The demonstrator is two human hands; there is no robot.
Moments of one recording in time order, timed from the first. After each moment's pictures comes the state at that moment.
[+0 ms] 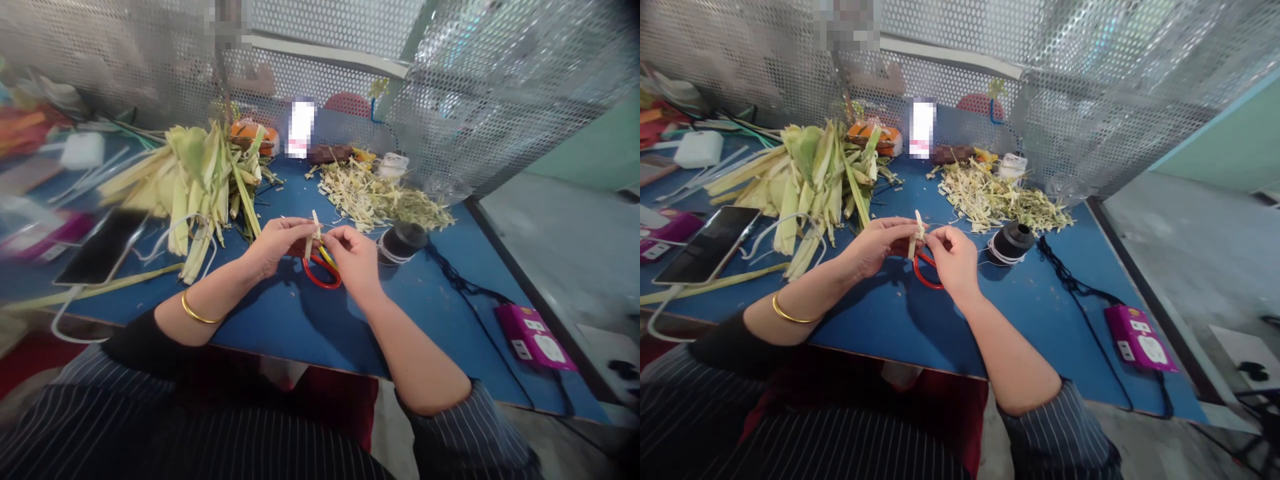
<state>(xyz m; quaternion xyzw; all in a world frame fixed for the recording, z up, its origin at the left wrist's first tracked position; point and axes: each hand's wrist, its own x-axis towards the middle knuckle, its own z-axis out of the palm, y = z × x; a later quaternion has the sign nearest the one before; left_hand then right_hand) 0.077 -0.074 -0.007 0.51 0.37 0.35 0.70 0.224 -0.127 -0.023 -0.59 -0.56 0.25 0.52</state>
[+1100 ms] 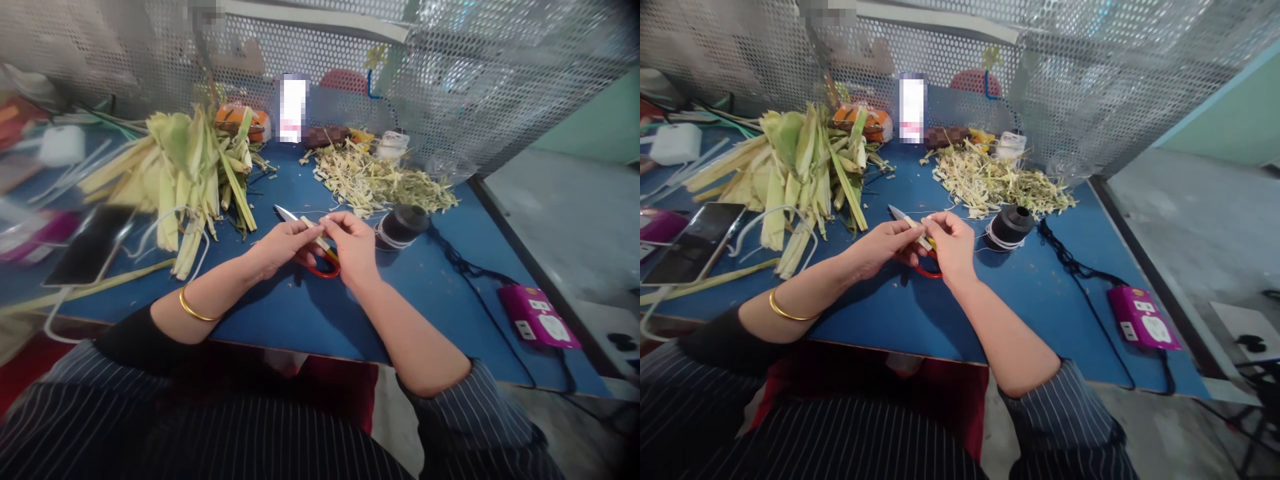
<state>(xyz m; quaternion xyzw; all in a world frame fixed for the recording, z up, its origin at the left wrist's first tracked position) 0.087 -0.081 -0.022 0.54 0.37 0.25 0.71 0.220 -0.116 -0.039 -0.52 -0.41 0.36 0.66</state>
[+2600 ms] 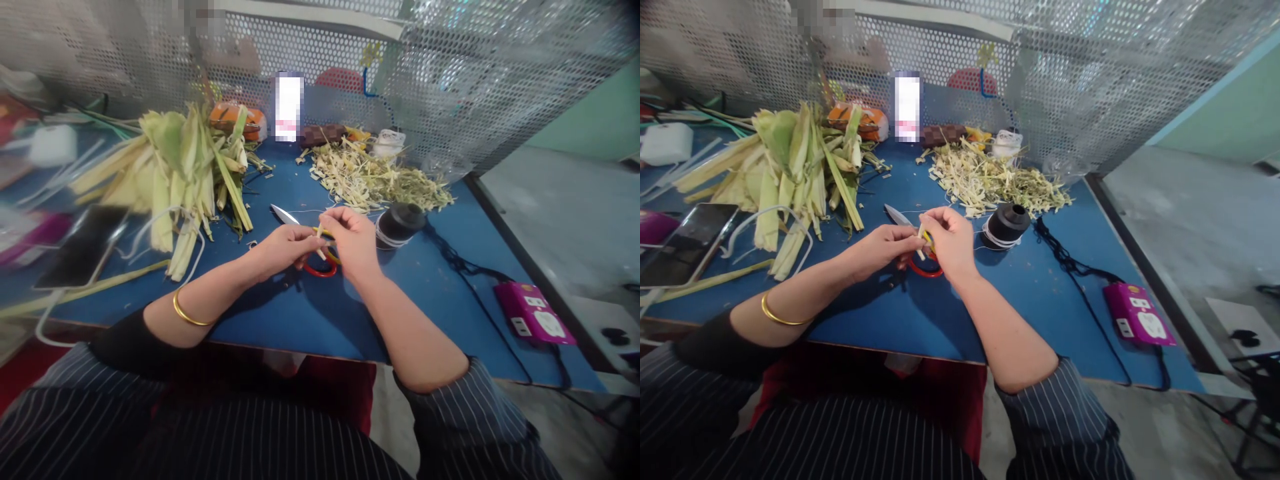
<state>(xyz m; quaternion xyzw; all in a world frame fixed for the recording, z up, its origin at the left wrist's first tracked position) 0.084 -0.085 -0.017 0.68 0.32 0.22 0.62 0.228 -0.117 -0.029 -0.55 -0.44 0.36 0.61</state>
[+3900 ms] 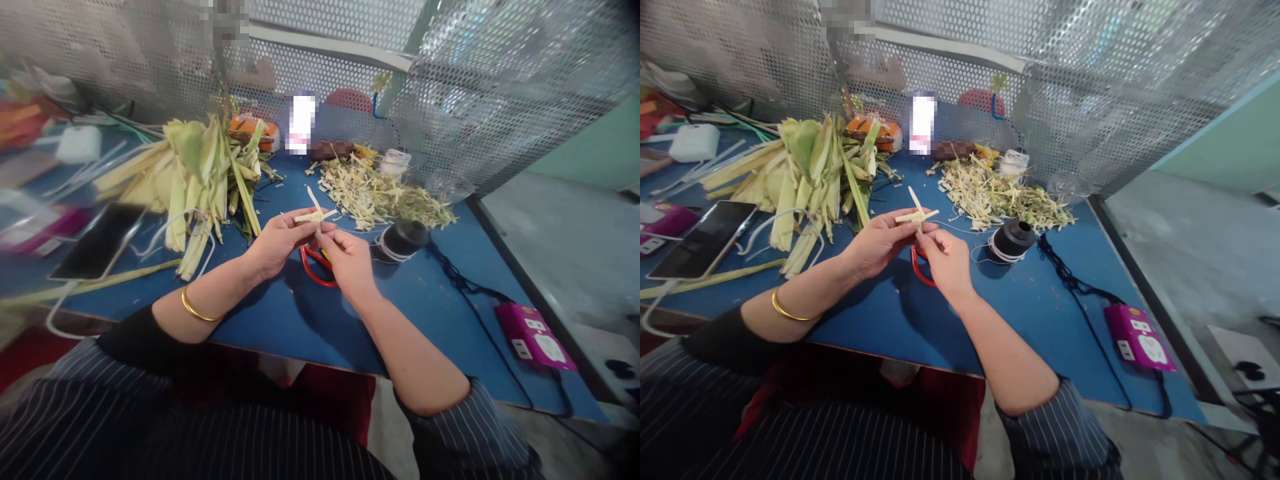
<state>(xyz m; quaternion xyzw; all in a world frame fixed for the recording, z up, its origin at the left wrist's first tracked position) 0.085 -0.077 -0.015 0.43 0.26 0.41 0.76 0.213 -0.129 -0.029 -0.56 -0.54 0.33 0.54</state>
